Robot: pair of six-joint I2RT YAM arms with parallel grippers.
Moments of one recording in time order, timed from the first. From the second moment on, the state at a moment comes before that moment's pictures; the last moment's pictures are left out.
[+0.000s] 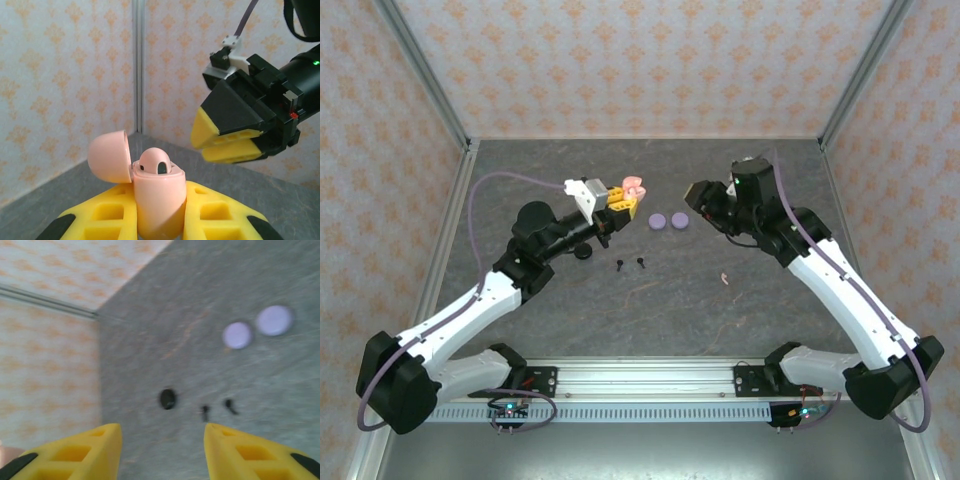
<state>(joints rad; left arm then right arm) -0.54 1.09 0.76 0.40 0.38 -0.06 0.53 1.17 1.28 -0.75 -0.08 0.95</state>
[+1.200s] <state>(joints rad) -0.54 1.03 0.75 0.29 0.34 -0.02 0.49 1.75 1.08 -0.98 0.17 0.47</state>
